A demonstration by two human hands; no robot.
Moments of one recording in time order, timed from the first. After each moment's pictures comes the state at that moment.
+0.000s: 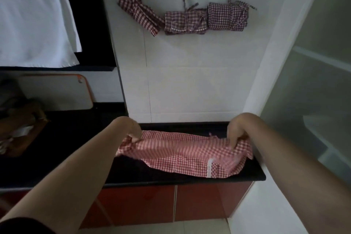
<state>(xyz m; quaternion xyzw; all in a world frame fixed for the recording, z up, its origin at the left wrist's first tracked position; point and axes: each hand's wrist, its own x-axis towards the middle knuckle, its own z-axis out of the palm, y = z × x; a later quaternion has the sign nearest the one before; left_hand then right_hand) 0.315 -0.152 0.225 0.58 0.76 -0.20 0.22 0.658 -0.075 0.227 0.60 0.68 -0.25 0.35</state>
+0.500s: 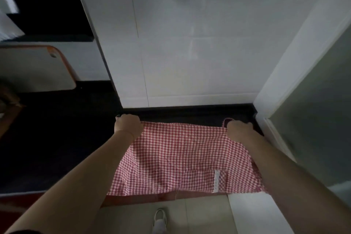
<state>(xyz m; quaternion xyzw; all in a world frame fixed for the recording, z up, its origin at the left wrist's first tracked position) 0.278 -0.047 0.083 0.62 0.78 -0.12 0.03 0.630 0.016 0.068 0.71 0.66 -0.17 0.19</state>
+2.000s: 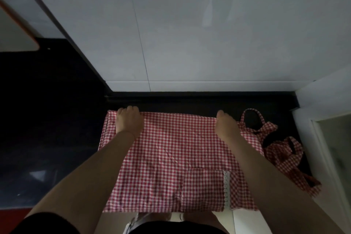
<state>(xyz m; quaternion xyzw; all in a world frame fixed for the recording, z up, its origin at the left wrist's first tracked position) 0.217 0.076 -0.106 0.63 0.76 -0.13 0.10 0.529 0.128 -0.074 0.72 0.64 -0.20 0.15</state>
